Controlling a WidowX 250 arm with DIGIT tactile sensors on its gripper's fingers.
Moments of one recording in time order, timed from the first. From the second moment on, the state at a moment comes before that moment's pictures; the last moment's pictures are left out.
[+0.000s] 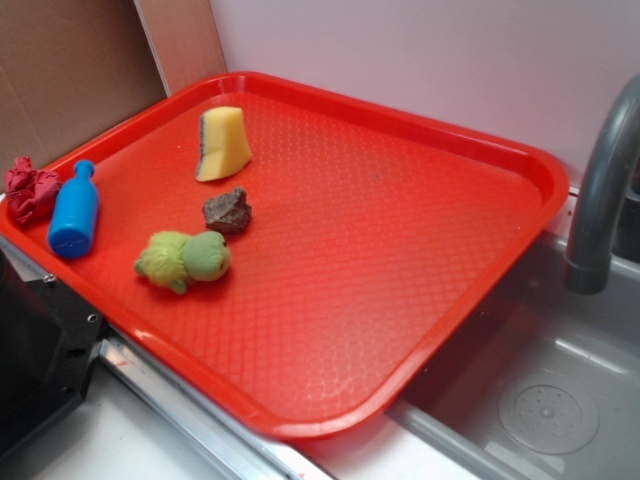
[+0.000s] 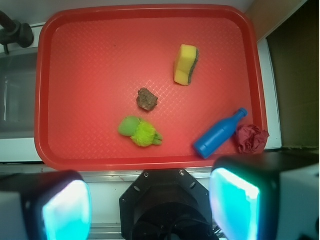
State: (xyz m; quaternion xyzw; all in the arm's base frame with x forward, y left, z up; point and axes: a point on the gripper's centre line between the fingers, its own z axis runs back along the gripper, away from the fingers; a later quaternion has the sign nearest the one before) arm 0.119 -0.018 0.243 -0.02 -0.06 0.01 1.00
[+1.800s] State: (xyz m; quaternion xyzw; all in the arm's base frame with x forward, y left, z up) arm 0.111 0.118 0.133 0.02 -0.01 -0.35 0.94
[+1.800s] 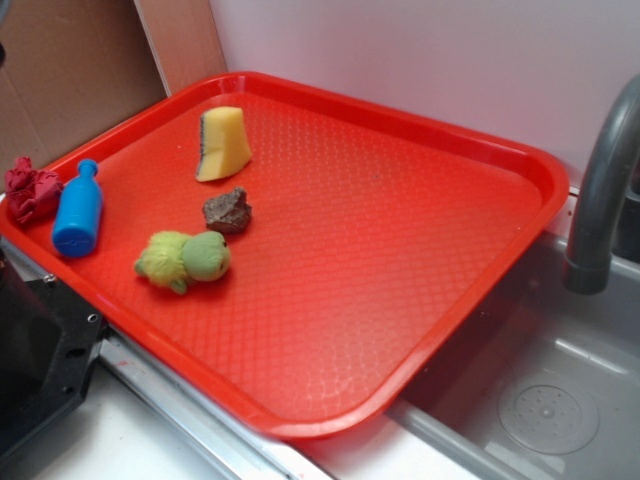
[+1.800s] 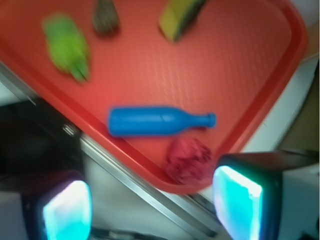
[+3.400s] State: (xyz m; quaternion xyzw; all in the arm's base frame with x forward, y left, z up) arm 0.133 0.125 0.101 0.09 0.11 -0.42 0.90
